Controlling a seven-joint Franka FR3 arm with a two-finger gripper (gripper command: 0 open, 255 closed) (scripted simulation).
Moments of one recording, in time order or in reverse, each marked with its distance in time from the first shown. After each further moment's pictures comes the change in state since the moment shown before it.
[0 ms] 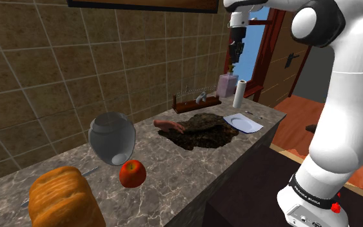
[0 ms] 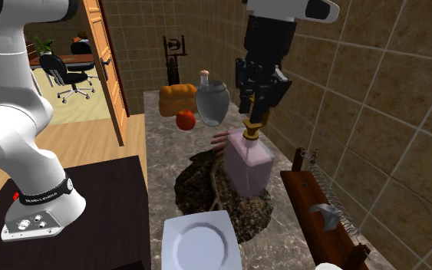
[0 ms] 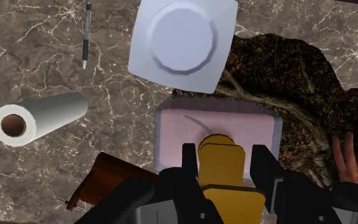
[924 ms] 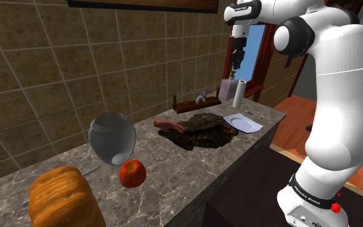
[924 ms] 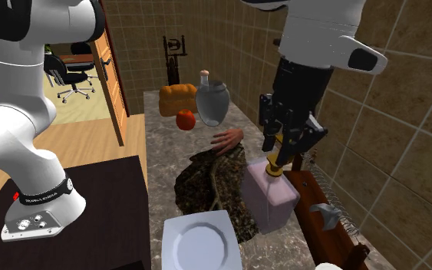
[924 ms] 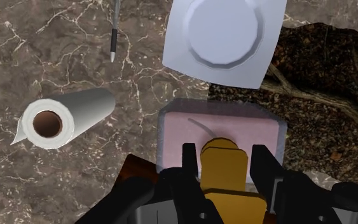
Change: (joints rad) arm -0.108 0.194 -0.016 0.137 0.058 0.047 -0.109
